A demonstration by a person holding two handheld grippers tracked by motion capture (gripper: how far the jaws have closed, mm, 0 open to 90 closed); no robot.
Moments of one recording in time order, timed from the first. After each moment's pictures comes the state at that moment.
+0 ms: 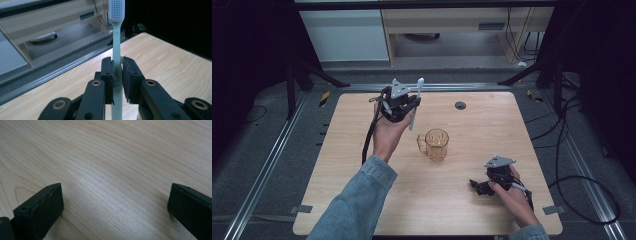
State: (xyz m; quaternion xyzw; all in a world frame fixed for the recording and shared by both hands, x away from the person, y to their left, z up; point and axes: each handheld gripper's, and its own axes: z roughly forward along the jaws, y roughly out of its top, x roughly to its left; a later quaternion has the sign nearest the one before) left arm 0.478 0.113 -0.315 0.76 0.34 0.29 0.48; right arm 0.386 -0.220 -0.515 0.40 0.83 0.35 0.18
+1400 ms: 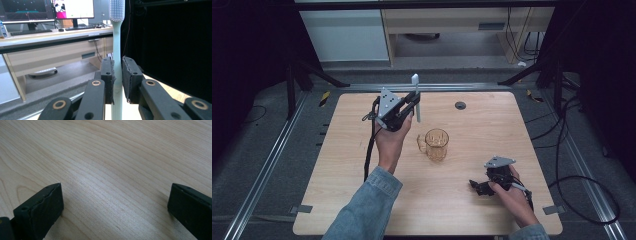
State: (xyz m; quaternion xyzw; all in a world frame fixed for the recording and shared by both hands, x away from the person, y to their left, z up) left arm 0.452 0.120 -0.327 0.65 0.31 0.33 0.61; right arm 0.385 -0.219 -0.515 0.40 0.83 0.35 0.17
